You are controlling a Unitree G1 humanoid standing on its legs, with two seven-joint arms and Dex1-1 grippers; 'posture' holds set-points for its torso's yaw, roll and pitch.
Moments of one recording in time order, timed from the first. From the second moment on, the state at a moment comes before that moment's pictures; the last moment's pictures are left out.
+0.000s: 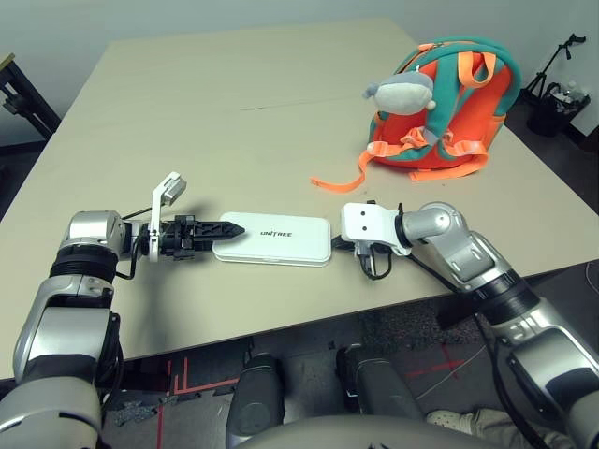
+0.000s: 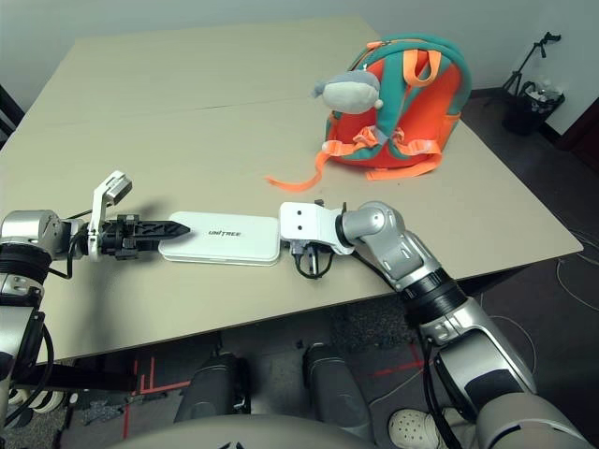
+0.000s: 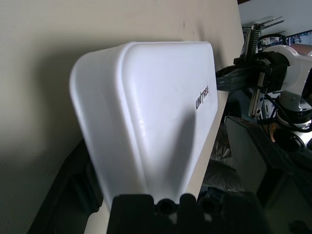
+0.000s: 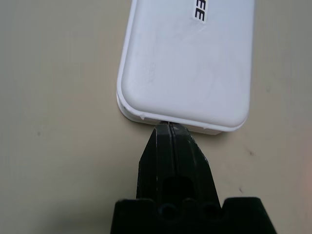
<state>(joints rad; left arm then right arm) -0.70 0.73 -0.10 0.80 -0.42 1.13 -1.43 -0.57 -0.41 0.46 0.13 -0.15 0.15 1.11</state>
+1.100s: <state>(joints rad) -0.70 0.67 0.06 0.75 -0.49 1.06 -1.39 -0.46 -0.53 0.16 0.02 0.07 0.36 1.02</state>
